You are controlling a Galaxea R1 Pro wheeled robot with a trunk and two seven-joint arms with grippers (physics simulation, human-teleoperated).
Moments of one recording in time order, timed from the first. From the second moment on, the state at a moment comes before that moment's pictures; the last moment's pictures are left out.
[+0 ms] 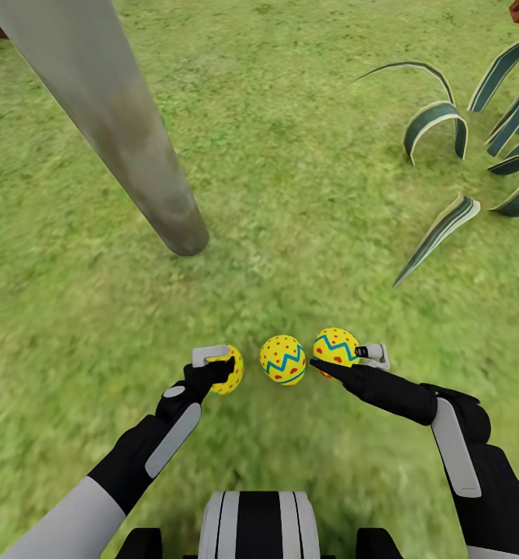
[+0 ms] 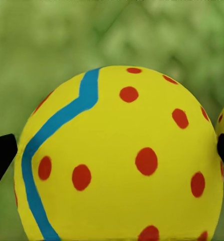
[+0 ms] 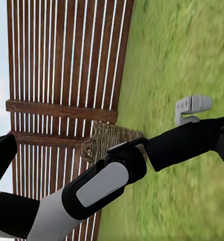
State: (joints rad) left arm -0.64 0.06 -0.54 -1.13 0.63 0.28 0.41; right arm -0.42 -0.09 -0.15 -1.58 -0.57 1.04 1.10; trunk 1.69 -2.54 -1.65
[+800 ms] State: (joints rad) left arm -0.64 0.06 -0.53 -1.13 0.64 0.30 0.41; right arm -0.42 -0.09 -0.15 -1.58 -0.57 1.04 1.10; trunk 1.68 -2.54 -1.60
